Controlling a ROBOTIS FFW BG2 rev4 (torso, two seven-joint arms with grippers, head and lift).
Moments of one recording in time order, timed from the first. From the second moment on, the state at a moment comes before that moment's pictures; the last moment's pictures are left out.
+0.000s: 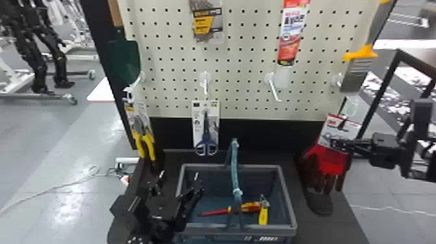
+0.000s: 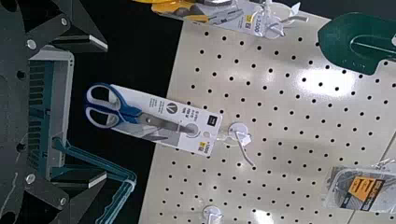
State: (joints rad) left arm 0.18 0.00 -0.20 -1.60 0.22 -0.28 -0.10; right arm -0.54 -0.57 0.15 -1.00 -0.47 0.21 1.25
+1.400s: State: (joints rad) left arm 0.18 0.00 -0.18 -1.61 0.22 -0.29 -0.10; right arm -0.20 -0.35 -0.08 -1.53 -0.34 0.30 1.18
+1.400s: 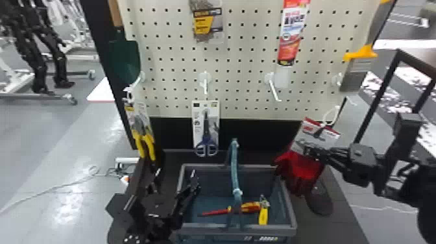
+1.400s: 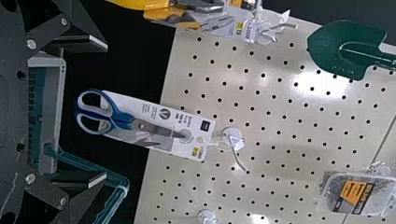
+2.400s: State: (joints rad) left arm 0.17 0.02 -0.17 -1.62 0.22 -0.28 -0.09; right arm -0.19 -0.24 0.07 -1.29 -0.39 0.25 1.22
